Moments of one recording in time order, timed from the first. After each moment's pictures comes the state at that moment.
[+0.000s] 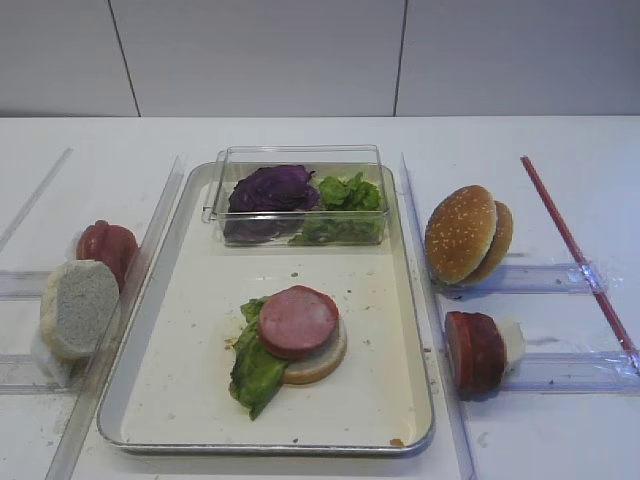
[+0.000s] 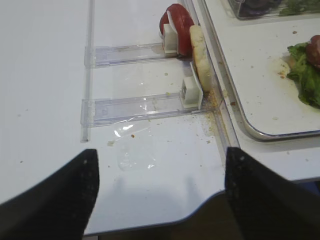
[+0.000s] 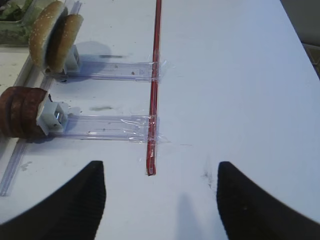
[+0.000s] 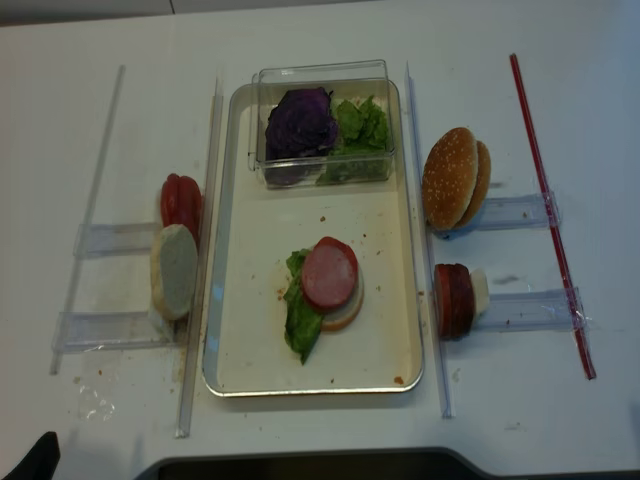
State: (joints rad) left arm -0.06 -0.02 -0.48 0.00 1.18 -0.04; right arm 0.00 -0.02 -0.47 0.05 1.14 -0.02
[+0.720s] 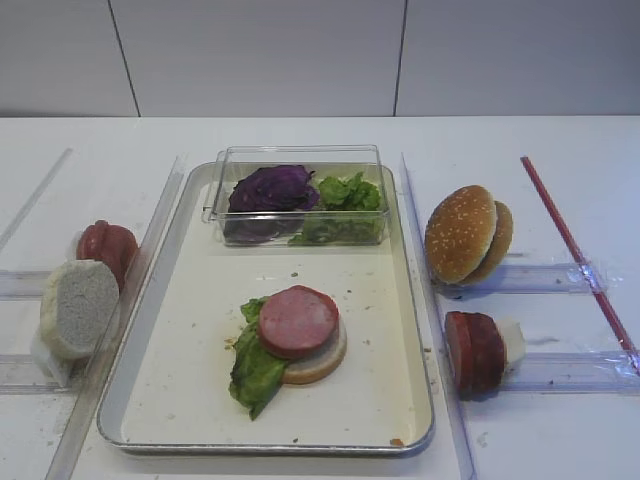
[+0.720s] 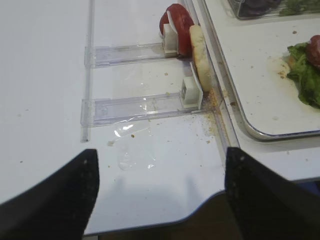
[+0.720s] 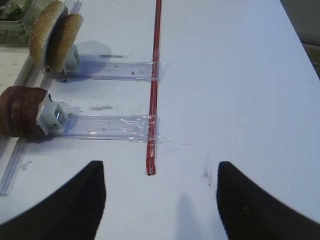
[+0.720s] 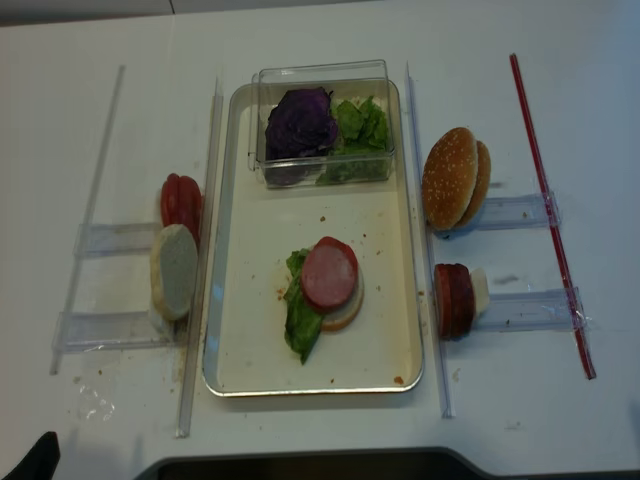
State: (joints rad) left arm -0.06 -0.02 -0.48 0.00 1.18 -0.04; right arm 0.00 -0.02 -0.47 0.05 1.14 -0.02
